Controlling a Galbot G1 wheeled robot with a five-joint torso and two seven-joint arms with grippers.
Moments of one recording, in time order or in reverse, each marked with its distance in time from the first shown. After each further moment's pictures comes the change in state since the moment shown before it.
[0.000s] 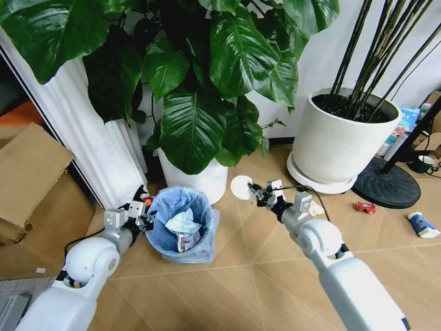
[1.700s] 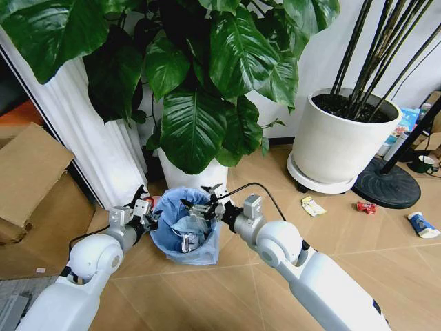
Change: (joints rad) left arm -0.022 0.004 0.010 -0.006 -0.007 0.024 0.012; right arm 0.125 0.015 -0.301 0.110 0.035 -0.048 0.119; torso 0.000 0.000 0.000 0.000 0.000
